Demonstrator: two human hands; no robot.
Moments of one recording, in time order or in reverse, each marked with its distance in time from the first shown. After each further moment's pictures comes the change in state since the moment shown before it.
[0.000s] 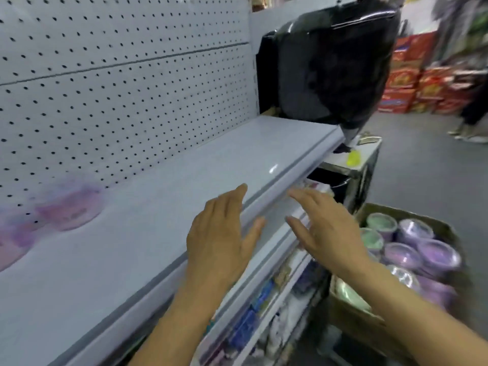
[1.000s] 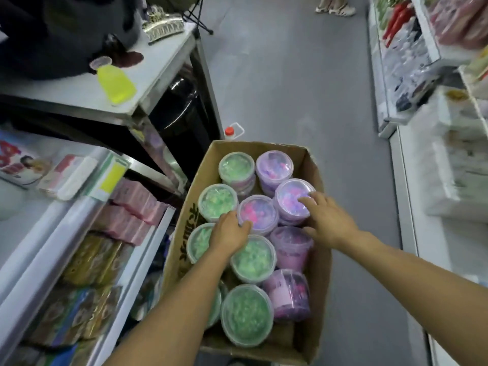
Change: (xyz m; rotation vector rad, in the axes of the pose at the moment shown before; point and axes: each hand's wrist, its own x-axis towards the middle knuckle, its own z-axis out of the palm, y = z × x) left_hand 0.102 0.269 0.582 -0.271 -1.049 -0.322; right_hand -0.188 0.559 0.075 -0.208 -0.794 0.719
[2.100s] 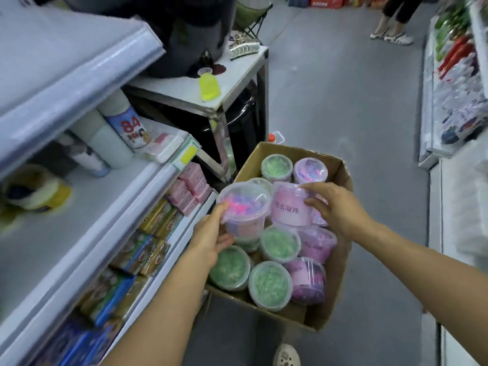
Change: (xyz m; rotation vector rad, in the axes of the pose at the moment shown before) left_hand -0.139 -0.056 -0.084 -1.226 0.181 -0.378; right_hand -0.049 -0.075 -0.068 0.368 0.315 -0.327
